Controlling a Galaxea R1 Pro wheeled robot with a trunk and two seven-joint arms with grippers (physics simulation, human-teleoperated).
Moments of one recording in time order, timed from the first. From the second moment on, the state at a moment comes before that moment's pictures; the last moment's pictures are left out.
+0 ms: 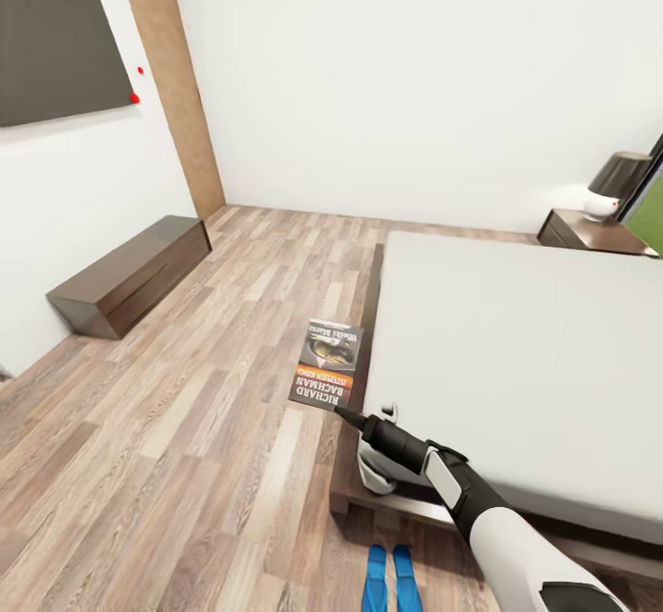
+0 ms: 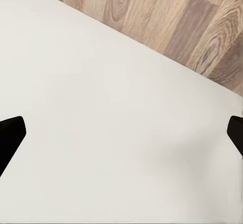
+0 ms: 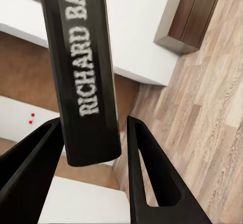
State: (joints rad) left arm 0.23 0.31 -0.46 0.00 0.76 -0.30 0.07; right arm -0.72 0.08 -0.06 -0.42 -0.45 0.30 1.05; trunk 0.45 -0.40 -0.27
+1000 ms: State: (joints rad) left arm 0.23 0.31 -0.46 0.00 0.76 -0.30 0.07; right arm -0.72 0.08 -0.06 -0.40 -0.45 0.30 1.05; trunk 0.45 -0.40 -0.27
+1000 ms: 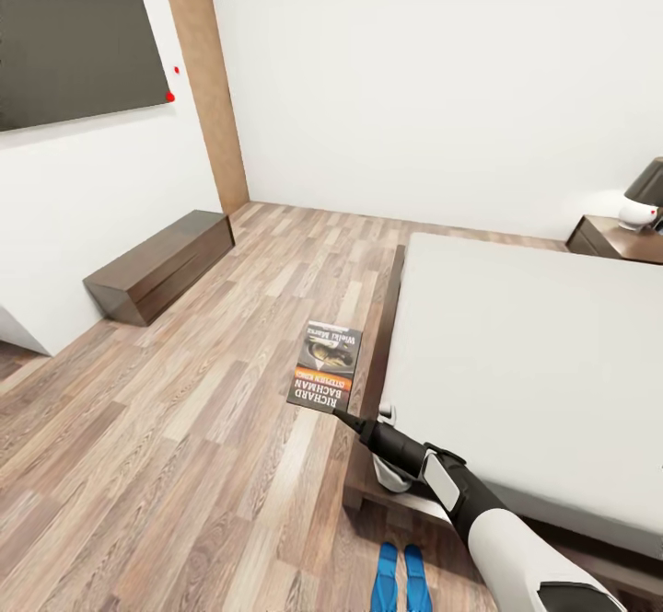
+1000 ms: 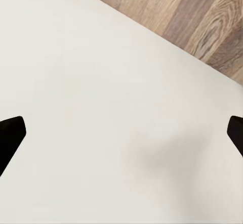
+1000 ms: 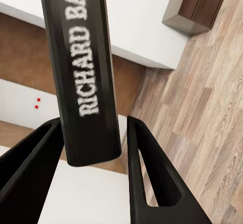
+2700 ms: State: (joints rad) left arm 0.23 0.29 -0.46 0.00 0.76 -0.30 0.07; right arm -0.72 0.08 -0.06 -0.37 -0.45 0.30 1.05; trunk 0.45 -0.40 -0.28
